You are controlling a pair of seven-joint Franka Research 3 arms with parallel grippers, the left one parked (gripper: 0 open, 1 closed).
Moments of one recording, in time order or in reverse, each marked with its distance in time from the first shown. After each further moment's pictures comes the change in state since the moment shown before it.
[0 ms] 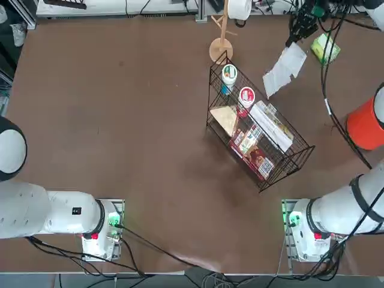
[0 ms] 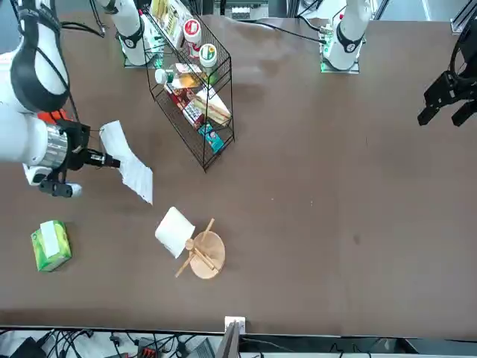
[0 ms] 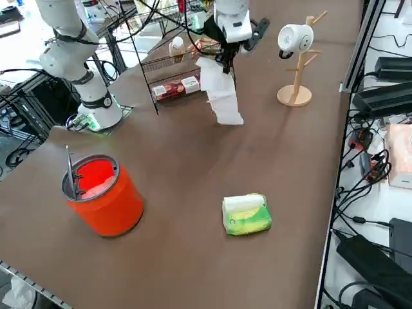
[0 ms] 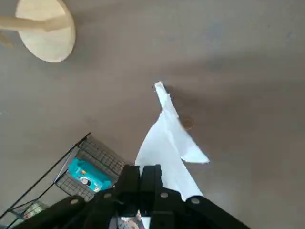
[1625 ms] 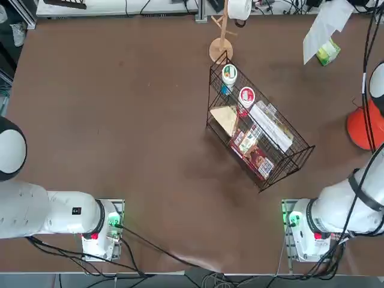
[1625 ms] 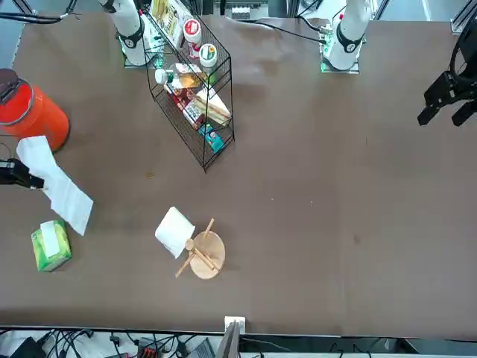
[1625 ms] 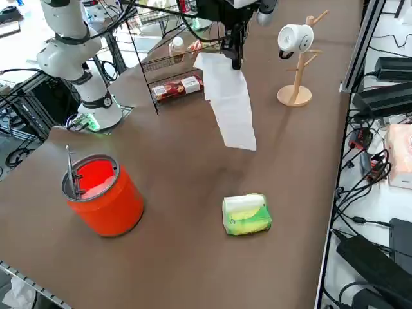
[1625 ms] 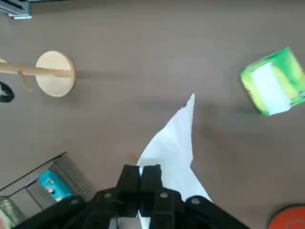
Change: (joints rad) arm -0.197 0.201 -0.009 0.608 -0.054 -0.282 -0.283
